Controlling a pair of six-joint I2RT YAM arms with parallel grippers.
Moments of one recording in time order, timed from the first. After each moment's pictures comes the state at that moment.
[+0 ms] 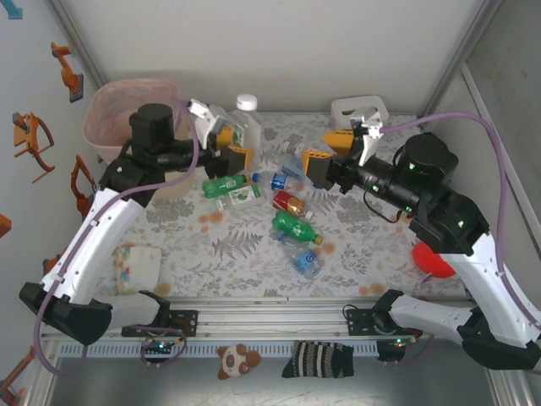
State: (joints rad) left arm -0.46 1.27 1.50 -0.59 0.59 0.05; right arm 0.76 1.02 1.55 -0.61 -0.15 0.21
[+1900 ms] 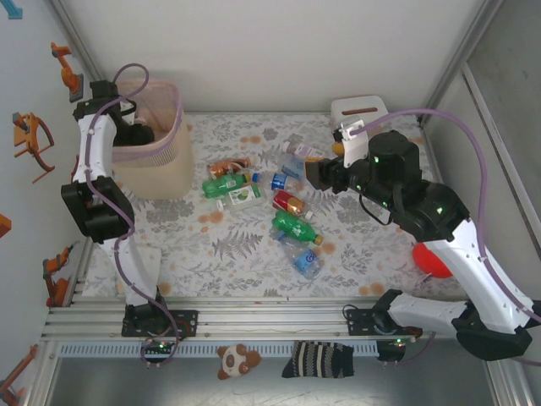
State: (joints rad) left arm 0.14 2.07 2.08 -1.14 0.04 0.13; right arm 0.76 1.10 1.54 -0.81 0.08 0.13
